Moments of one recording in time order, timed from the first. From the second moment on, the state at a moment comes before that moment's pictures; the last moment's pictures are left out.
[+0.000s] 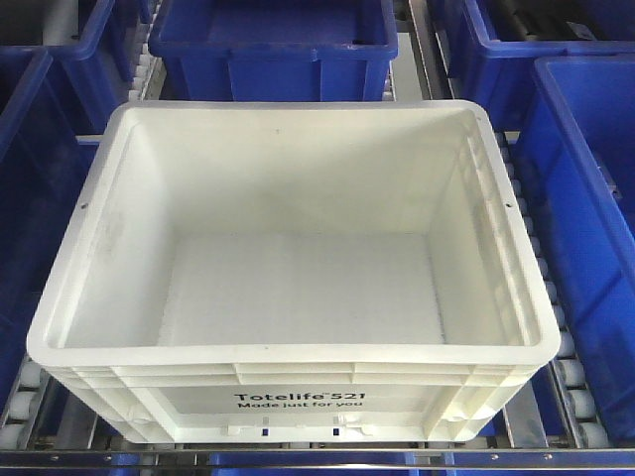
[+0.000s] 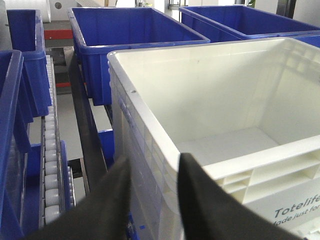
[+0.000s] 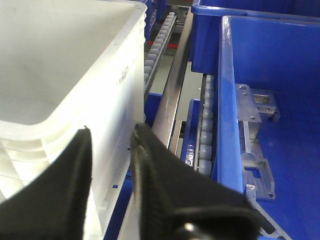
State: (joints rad) left arm -0.30 -0.01 -0.30 -0.02 0.49 -0.03; right arm 0.44 0.01 -0.24 -0.25 0.44 0.21
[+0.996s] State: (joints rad) left arm -0.25 -0.01 -0.30 -0.02 0.49 -0.03; right arm 0.44 0.01 -0.24 -0.25 0.44 0.21
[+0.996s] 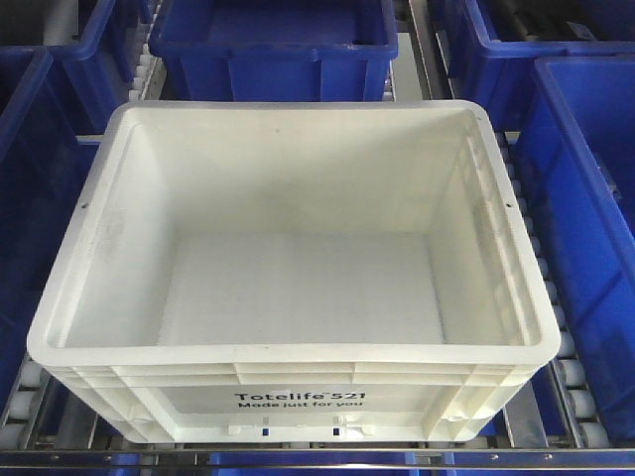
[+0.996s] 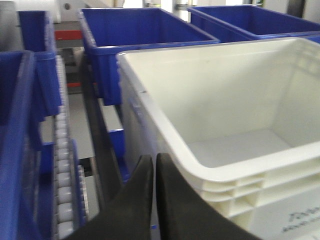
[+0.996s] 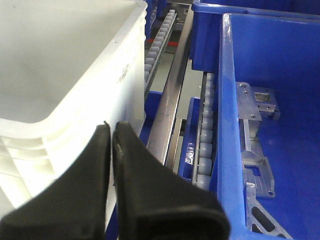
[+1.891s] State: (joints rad) left arm -0.02 -0.01 0.03 0.02 0.04 -0.05; right arm 0.44 0.01 -0.24 -0.25 0.44 0.21
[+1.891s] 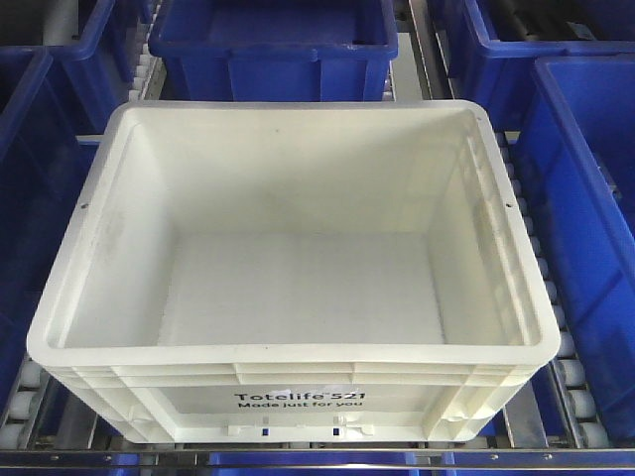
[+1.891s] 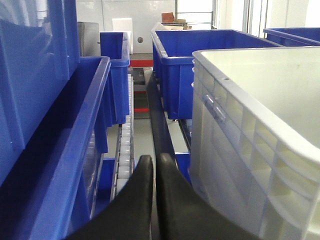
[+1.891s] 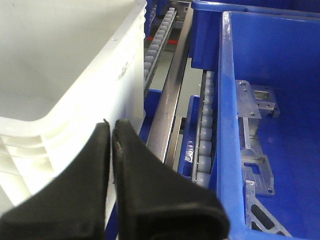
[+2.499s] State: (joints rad) left arm -0.02 -0.01 0.03 0.02 0.04 -0.05; right arm 0.44 0.01 -0.24 -0.25 0.44 0.21
